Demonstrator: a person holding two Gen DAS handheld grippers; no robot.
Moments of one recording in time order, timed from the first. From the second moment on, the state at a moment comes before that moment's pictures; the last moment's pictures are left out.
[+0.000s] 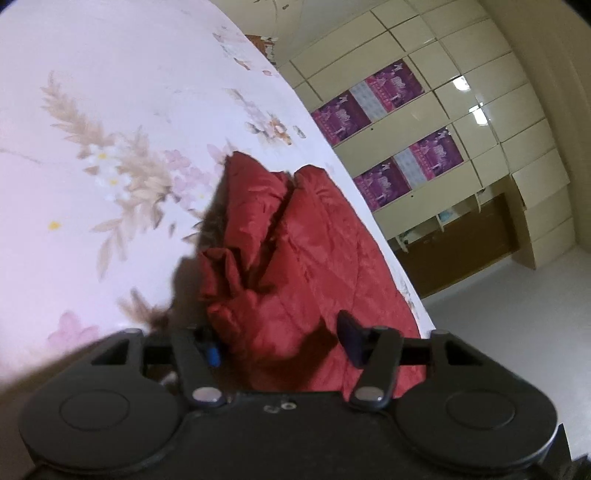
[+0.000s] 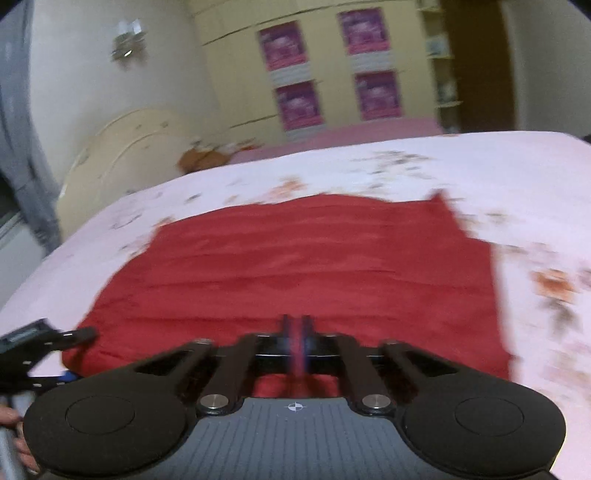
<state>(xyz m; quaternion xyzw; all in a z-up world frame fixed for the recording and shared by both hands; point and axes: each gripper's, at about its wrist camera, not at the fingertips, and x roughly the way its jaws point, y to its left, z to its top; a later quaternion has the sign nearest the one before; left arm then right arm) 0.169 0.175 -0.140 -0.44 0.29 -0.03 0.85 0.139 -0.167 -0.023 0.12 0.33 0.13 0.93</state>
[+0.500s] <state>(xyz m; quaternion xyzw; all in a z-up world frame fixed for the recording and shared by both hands) 0.170 0.166 -0.117 -0.35 0.29 -0.07 0.89 0.194 -0.114 -0.072 0.11 0.39 0.13 0.90</state>
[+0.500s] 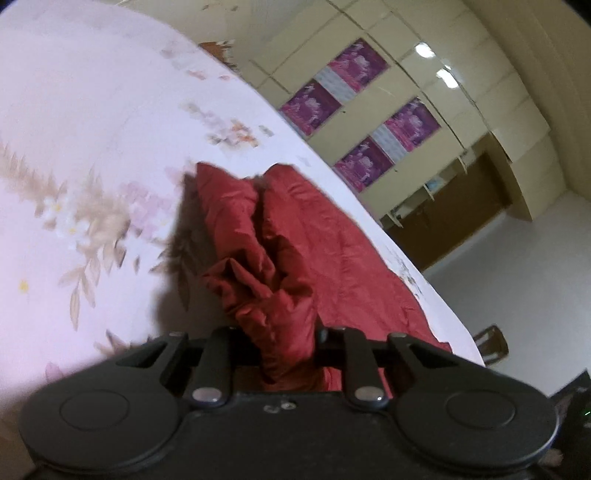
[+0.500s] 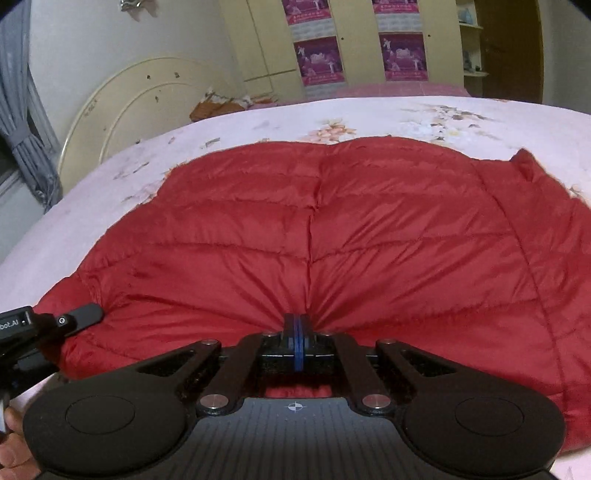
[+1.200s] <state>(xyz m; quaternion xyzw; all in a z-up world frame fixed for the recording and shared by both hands) 0.154 0.023 0.006 -0.08 0.21 -0.19 0.96 0.134 -0.229 -0.040 0.19 0.31 0.01 0.93</state>
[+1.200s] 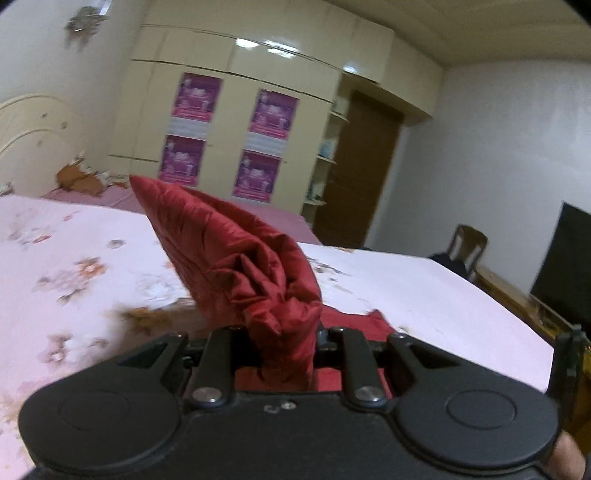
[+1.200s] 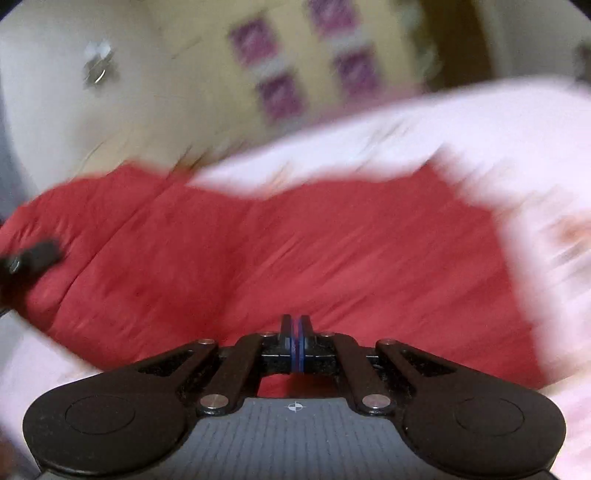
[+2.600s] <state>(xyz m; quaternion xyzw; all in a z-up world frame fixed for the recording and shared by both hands) 0.315 -0.070 -0.084 -0.14 0.38 -0.25 0.88 0.230 -0.375 -0.059 0.29 0.38 0.06 0.88</state>
